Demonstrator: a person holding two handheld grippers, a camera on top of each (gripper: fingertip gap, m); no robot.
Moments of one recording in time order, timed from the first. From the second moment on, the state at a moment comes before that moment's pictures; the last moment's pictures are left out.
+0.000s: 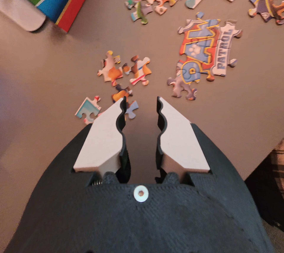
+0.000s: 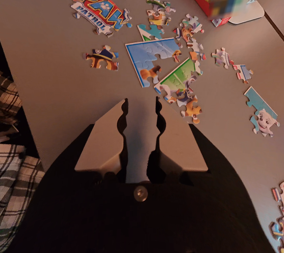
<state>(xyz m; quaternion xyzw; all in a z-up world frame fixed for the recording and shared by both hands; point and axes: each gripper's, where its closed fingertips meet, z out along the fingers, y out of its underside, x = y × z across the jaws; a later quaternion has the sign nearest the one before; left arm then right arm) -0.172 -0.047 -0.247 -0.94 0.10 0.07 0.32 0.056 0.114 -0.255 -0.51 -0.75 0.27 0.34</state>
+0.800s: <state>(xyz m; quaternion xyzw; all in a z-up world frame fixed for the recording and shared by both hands) -0.226 -0.071 -0.276 -0.95 0.07 -0.01 0.32 0.017 0.152 -0.256 -0.55 -0.72 0.25 0.34</state>
